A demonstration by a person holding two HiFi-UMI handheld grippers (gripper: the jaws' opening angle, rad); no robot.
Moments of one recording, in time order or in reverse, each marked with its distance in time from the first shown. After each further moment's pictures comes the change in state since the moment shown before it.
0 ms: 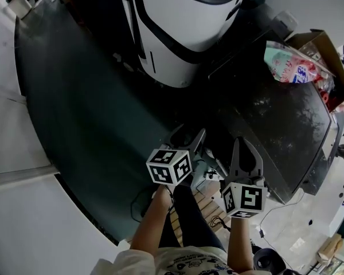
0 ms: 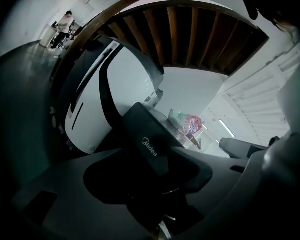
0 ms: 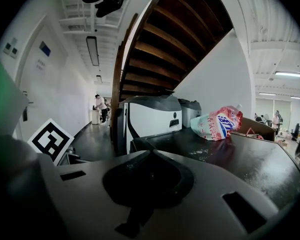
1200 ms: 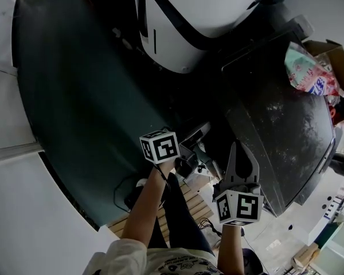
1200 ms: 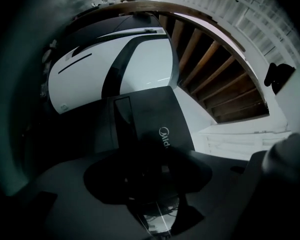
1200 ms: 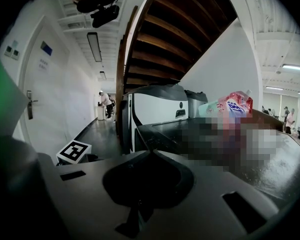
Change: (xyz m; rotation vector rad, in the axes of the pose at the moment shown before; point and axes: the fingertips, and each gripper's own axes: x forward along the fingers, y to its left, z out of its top) left arm 0.062 0.027 -0.032 -0.523 -0.043 -0.372; right arm 0.036 0.013 -0.044 0.000 0.056 0.079
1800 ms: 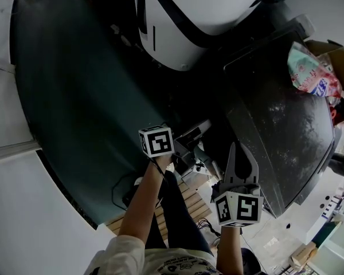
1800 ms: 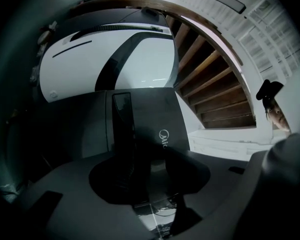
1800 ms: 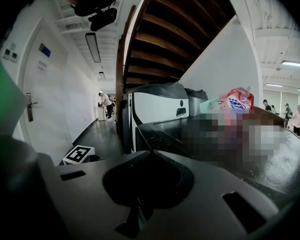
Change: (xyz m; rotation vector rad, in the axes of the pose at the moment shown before) left arm 0.006 0.002 0.004 -0.078 0.026 -0.142; right arm 0.007 0.004 -0.004 0.022 0.010 0.010
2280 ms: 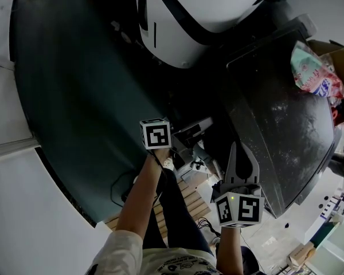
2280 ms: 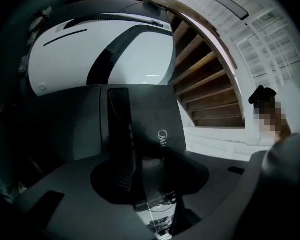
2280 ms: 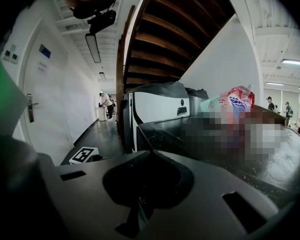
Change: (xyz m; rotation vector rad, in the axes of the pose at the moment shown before) left arm 0.003 0.001 -0.001 -0.001 0.067 -0.116; right arm 0.002 0.003 -0.005 0.008 0.002 0.009
